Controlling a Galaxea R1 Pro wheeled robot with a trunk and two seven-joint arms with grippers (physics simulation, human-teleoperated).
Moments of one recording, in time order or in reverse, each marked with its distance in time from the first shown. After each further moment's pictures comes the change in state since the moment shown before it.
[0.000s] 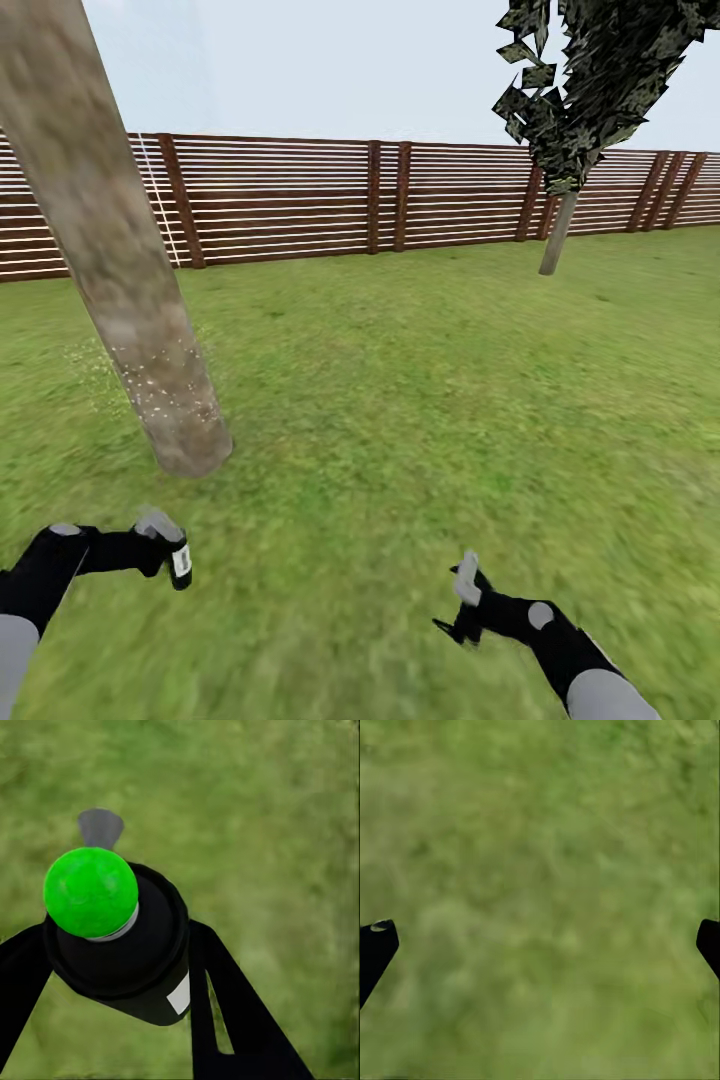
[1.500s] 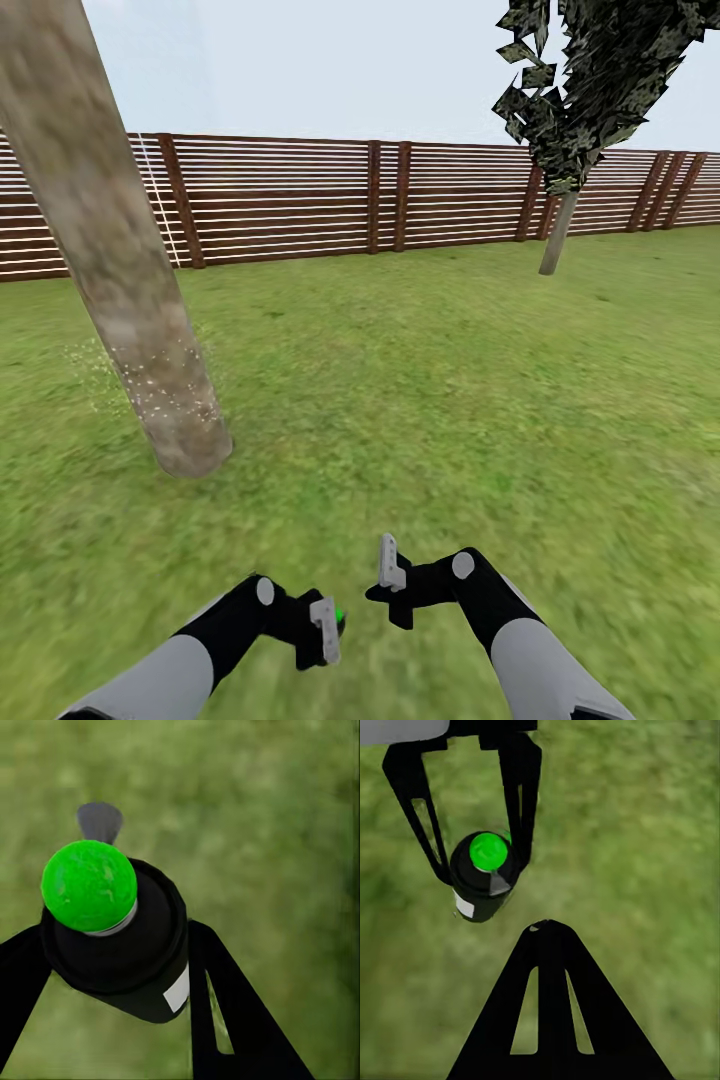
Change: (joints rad) left arm 0.012 -0.422 -0.604 0.280 -0.133 -0.300 0.226; right arm -0.103 0.186 0.176 -0.052 0.023 0.031 0.323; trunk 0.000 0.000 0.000
